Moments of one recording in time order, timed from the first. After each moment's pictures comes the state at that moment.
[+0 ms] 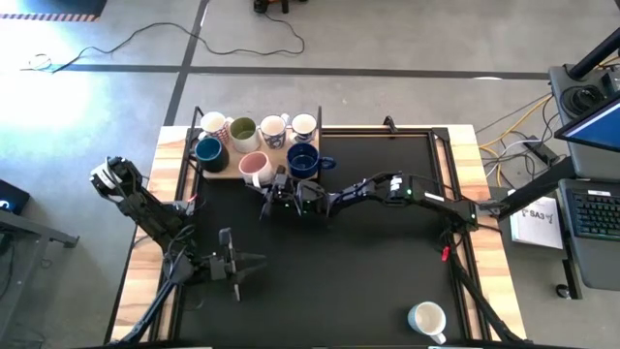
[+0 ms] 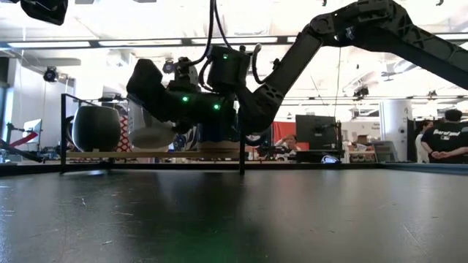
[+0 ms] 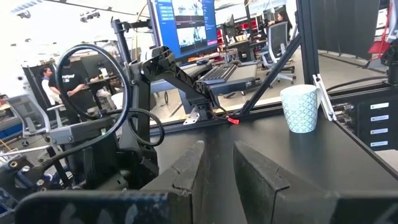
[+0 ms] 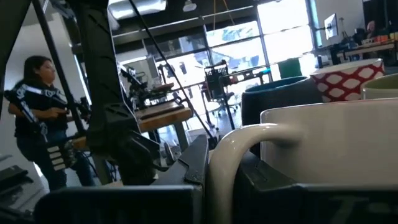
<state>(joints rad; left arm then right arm) -0.91 1.41 0.42 1.08 -1.09 0.28 -0.09 2.54 1.67 1.16 0.13 0.20</state>
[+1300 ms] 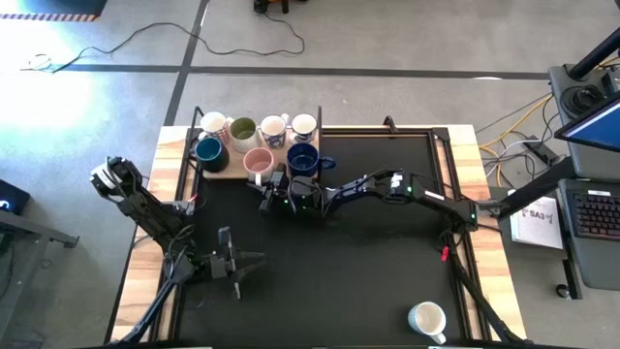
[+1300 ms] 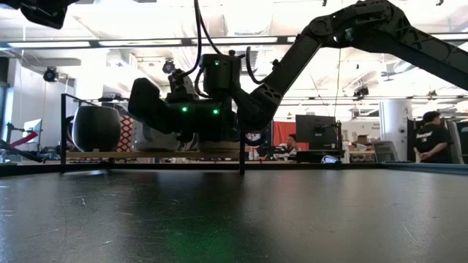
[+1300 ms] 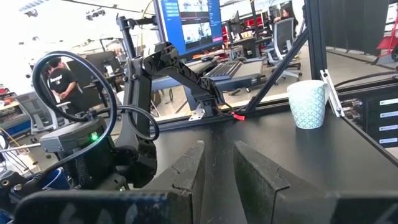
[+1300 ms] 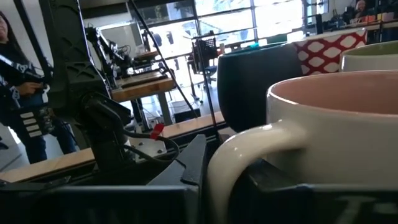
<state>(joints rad) -0.91 1.40 0.41 1.08 -1.12 0.28 -0.12 2.54 1.68 1.00 0.13 0.16</state>
